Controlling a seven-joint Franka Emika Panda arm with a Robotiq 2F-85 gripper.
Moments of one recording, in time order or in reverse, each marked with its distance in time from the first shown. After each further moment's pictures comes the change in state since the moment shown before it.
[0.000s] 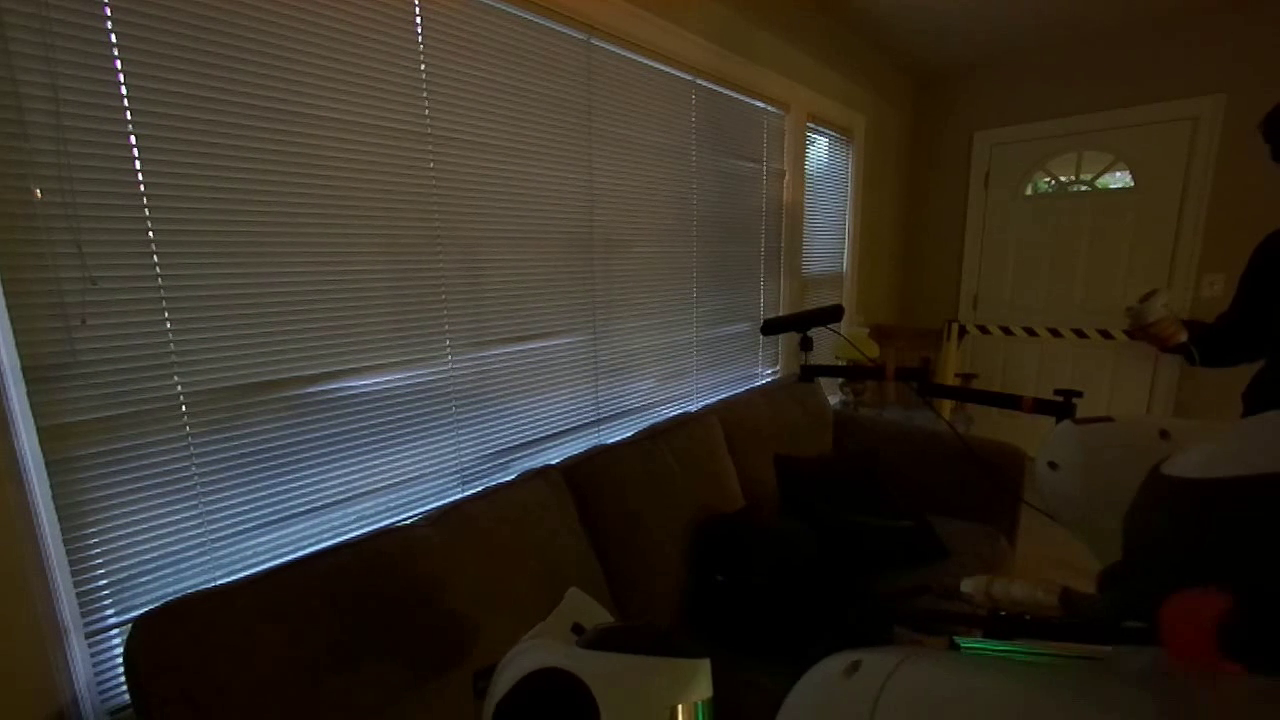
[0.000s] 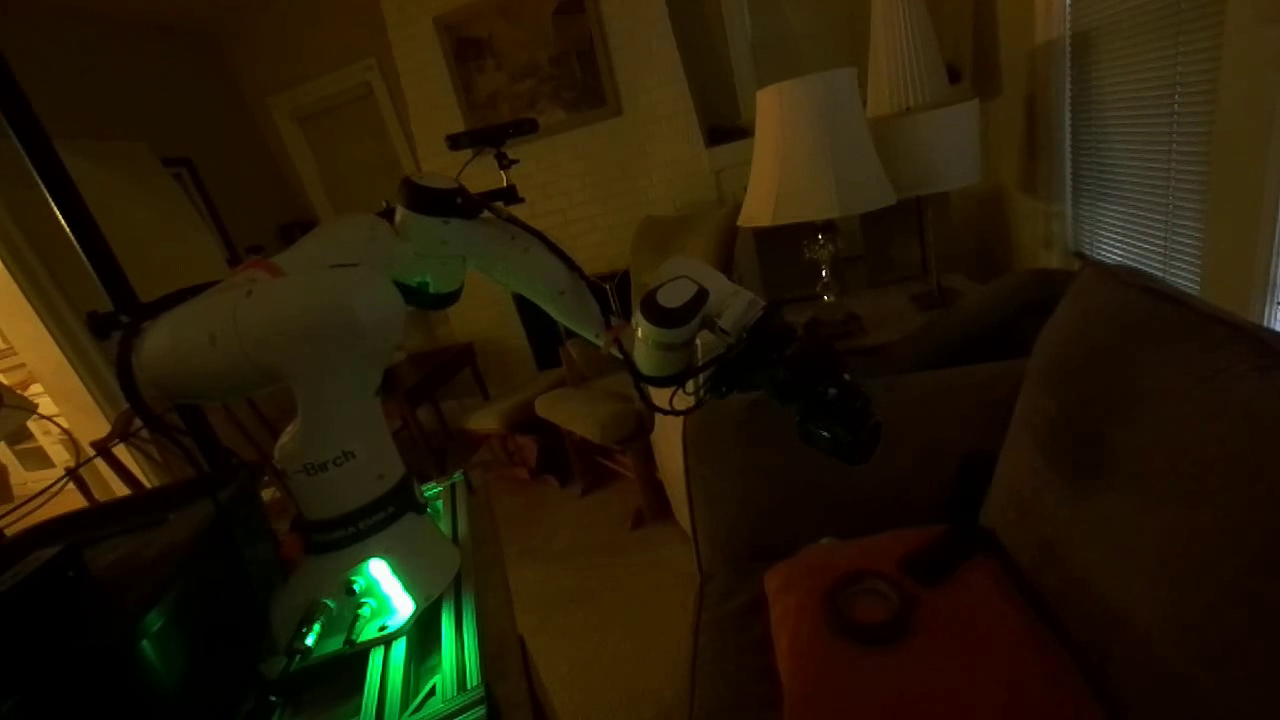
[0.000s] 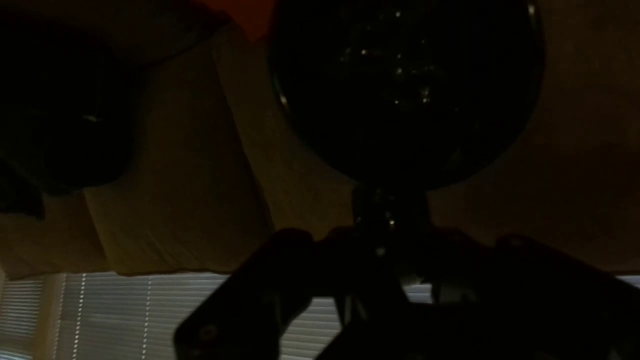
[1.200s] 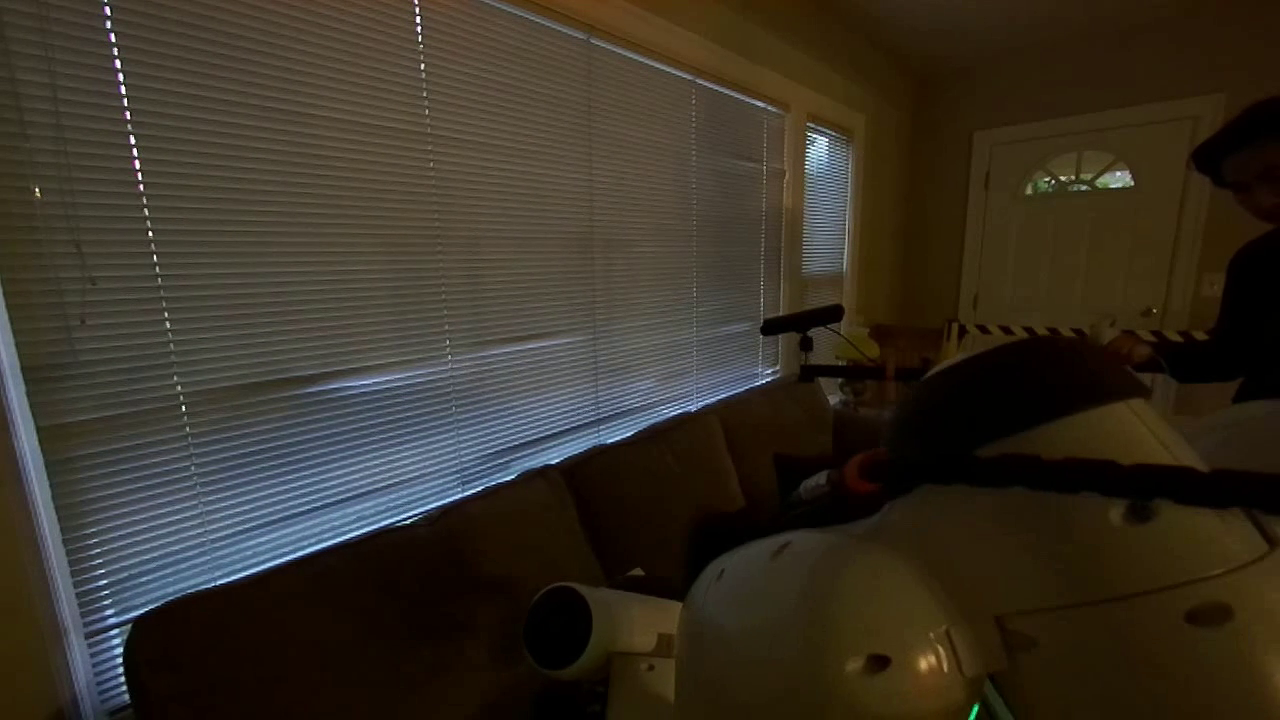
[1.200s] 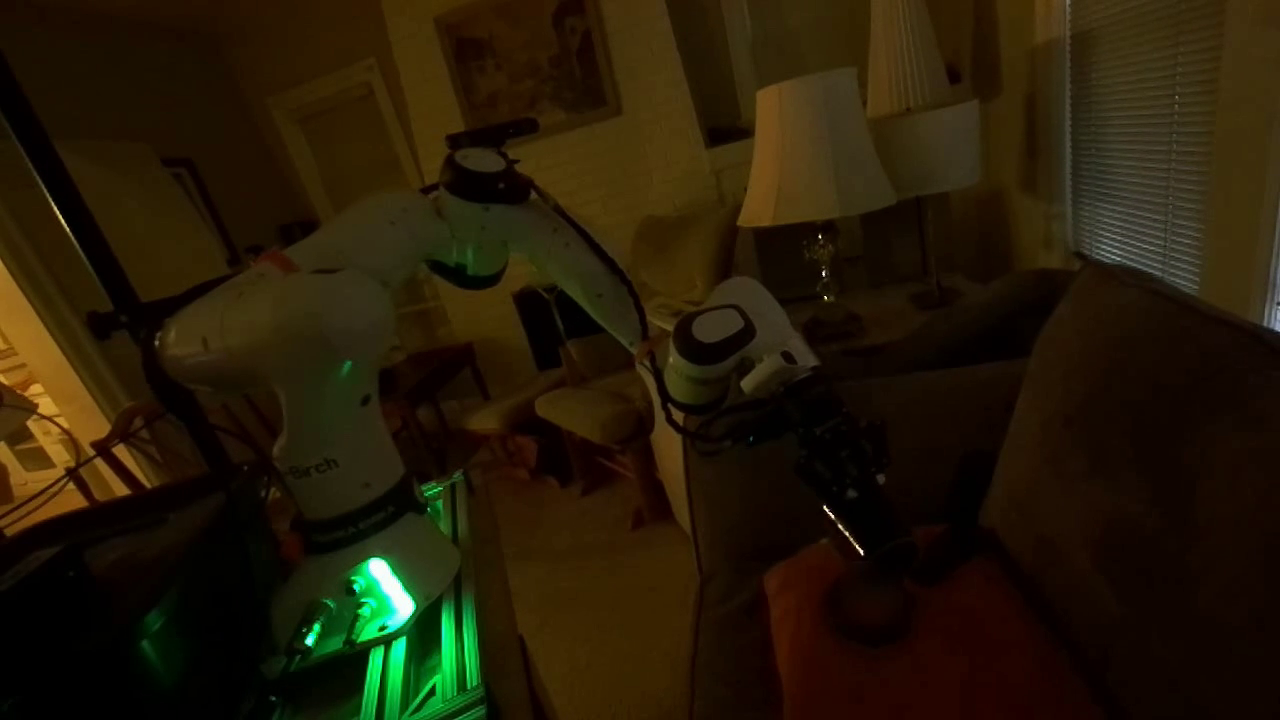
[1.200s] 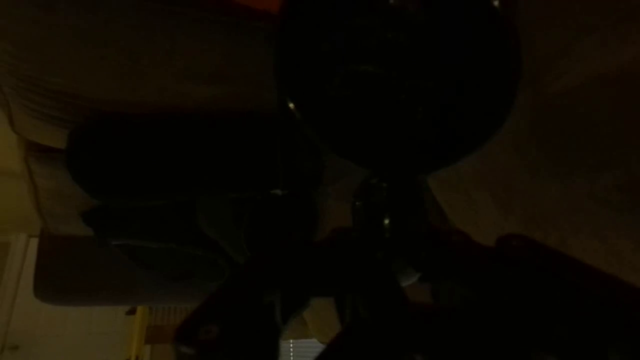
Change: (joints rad) arm -0.306 -0.074 0.117 0.024 -0.017 -0.129 0.198
